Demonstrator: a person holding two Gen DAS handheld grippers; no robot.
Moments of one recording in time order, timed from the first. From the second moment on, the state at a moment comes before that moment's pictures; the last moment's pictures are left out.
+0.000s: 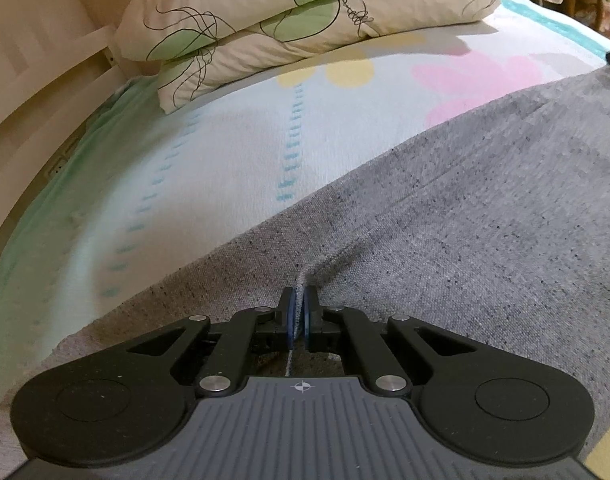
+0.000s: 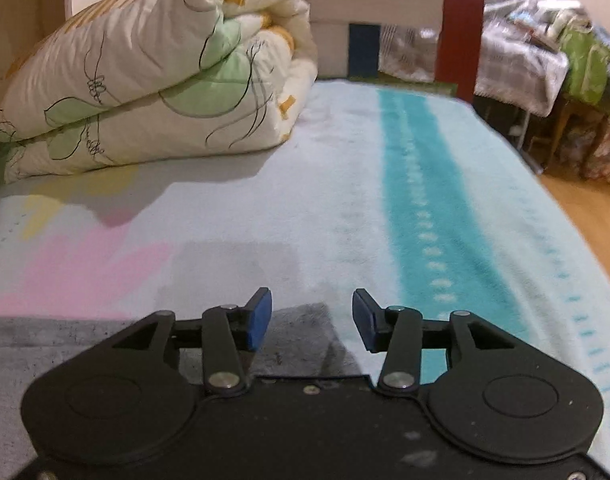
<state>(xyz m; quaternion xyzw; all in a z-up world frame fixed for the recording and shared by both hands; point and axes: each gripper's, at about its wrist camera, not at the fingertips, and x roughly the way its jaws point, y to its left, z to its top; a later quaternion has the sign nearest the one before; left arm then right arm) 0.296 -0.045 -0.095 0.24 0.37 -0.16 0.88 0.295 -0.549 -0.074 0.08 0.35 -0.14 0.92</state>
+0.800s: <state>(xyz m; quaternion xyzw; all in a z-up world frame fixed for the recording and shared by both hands) 0.339 -0.077 -0.047 0.26 0.35 -0.16 0.89 0.266 -0.549 -0.048 0.11 0.28 -0.17 0.94</state>
